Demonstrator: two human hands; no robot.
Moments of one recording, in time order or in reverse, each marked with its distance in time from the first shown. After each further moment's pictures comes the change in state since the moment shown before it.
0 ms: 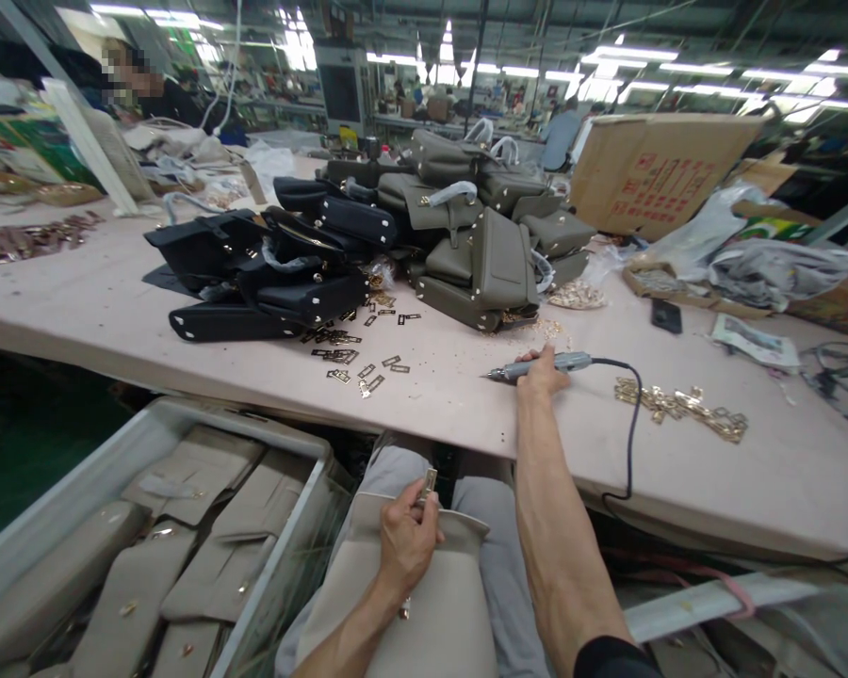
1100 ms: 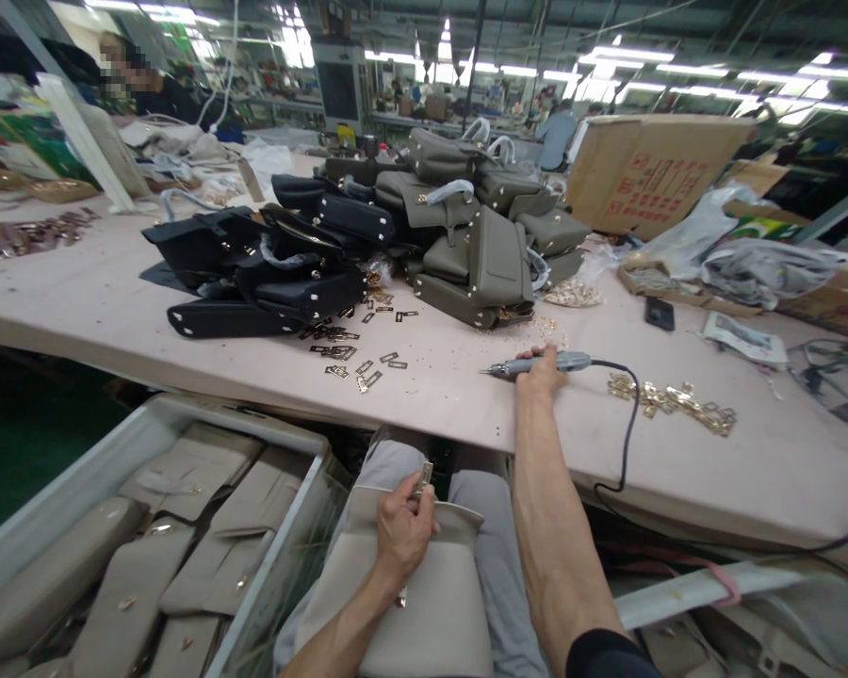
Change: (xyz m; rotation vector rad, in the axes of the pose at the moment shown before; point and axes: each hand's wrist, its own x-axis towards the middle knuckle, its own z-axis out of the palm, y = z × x) left_hand -0.001 -0.003 0.000 0.011 -0.002 0.002; right_hand 0.004 -0.003 -0.009 0.106 -0.018 -0.056
